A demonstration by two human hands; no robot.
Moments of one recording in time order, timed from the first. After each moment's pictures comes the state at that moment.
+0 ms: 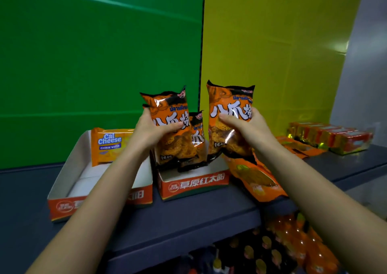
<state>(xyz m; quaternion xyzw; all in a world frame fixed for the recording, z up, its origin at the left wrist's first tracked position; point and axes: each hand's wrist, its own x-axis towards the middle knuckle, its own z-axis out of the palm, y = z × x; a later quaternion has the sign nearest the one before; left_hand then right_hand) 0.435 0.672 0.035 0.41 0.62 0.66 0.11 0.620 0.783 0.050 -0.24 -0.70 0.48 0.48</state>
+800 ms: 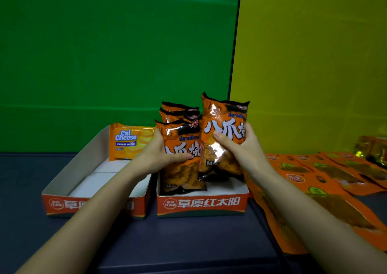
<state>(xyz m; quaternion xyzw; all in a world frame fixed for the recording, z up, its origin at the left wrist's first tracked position) 0.416 0.697 -0.007 0.41 0.72 0.55 0.10 0.549 0.854 0.002 -0.17 -0.77 0.48 0.38</state>
